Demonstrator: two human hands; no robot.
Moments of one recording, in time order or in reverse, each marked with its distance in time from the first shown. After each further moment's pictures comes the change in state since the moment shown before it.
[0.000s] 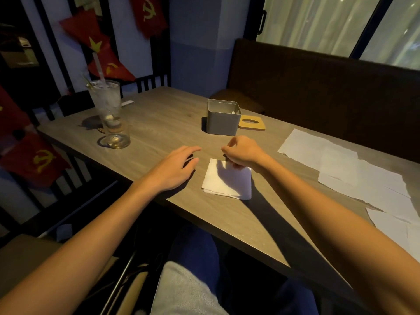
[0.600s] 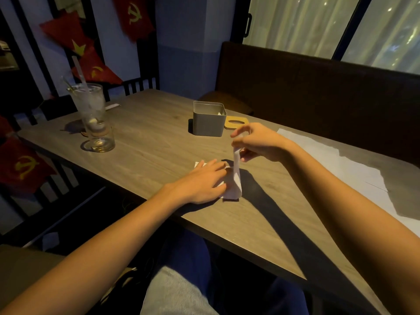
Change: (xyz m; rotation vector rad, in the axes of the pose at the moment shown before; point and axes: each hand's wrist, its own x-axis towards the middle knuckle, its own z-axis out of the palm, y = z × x) left_hand 0.007 0.078 0.050 0.290 -0.291 0.287; right_hand -0.033 0.014 -0.072 0.283 -0.068 0.059
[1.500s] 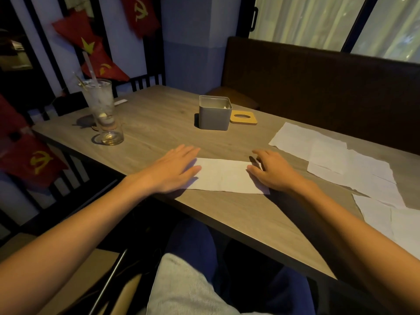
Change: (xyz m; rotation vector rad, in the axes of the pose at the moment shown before) left_hand -0.058 -0.044 -0.030 0.039 -0.019 -0.265; right_hand -0.013 0.106 0.025 -0.619 0.106 -0.176
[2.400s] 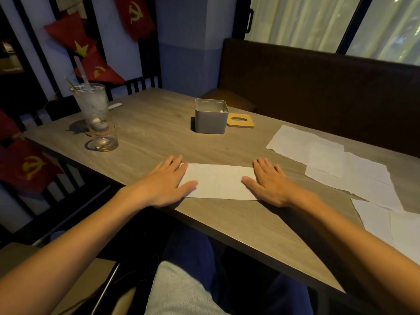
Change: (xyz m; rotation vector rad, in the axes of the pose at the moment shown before) left_hand -0.007 0.000 0.006 0.129 -0.136 -0.107; right_hand -0.016 0.007 0.007 -0.214 -0.214 0.020
